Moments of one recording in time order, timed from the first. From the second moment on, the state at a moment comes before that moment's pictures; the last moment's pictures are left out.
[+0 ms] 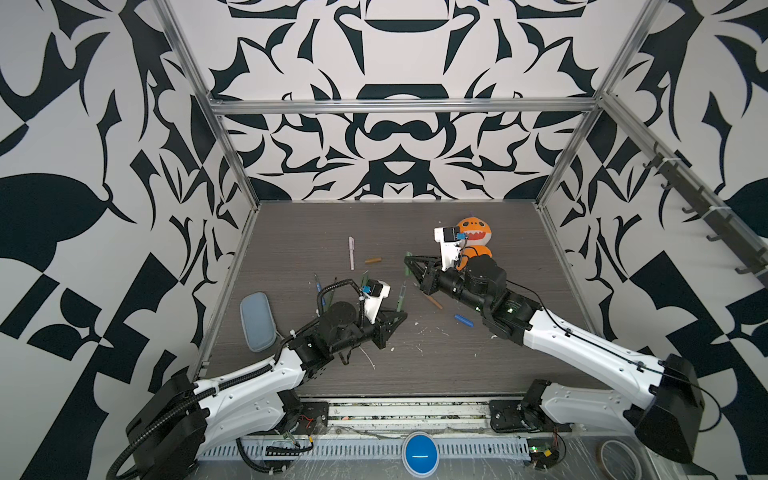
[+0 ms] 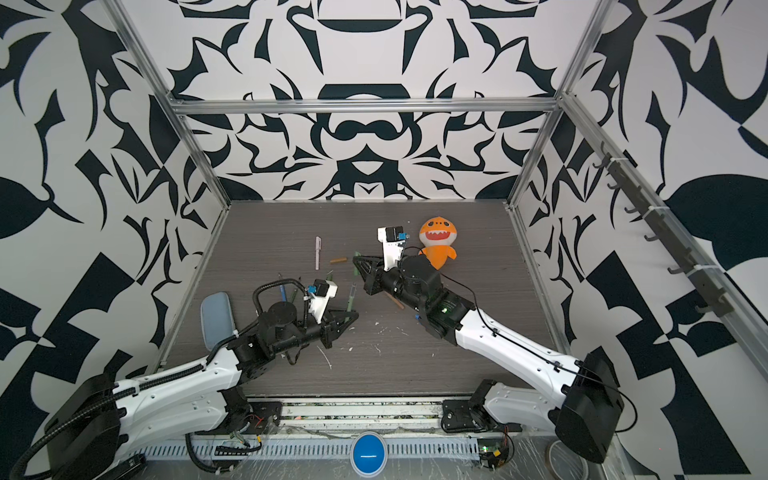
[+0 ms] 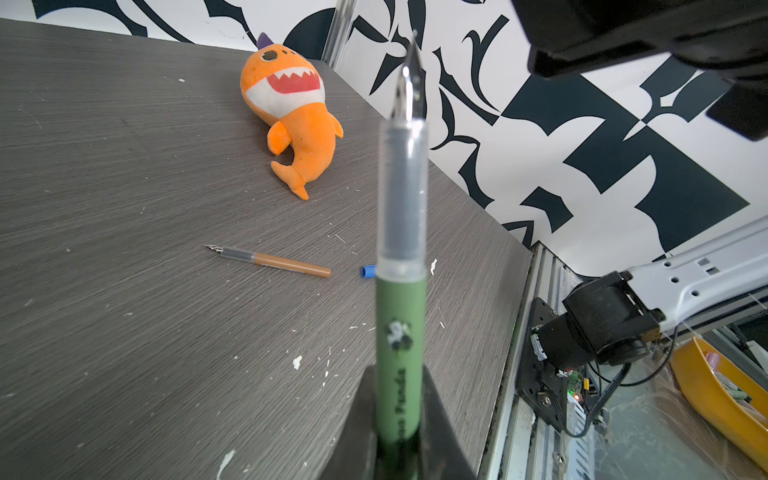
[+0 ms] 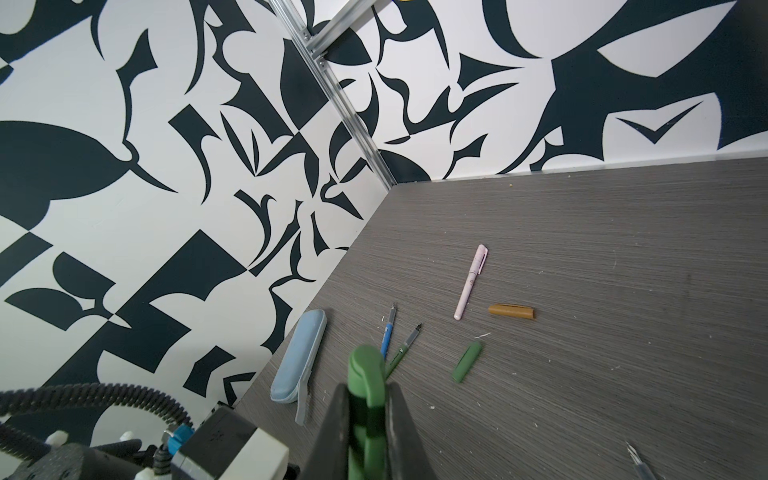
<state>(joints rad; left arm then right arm) -0.90 1.00 0.38 0.38 0.23 -0.44 0.81 1.16 0.87 0.16 -0.07 0.59</state>
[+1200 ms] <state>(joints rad) -0.90 1.02 0.43 0.44 0.16 -0.46 0.84 1.14 0.74 0.29 -0.15 0.68</state>
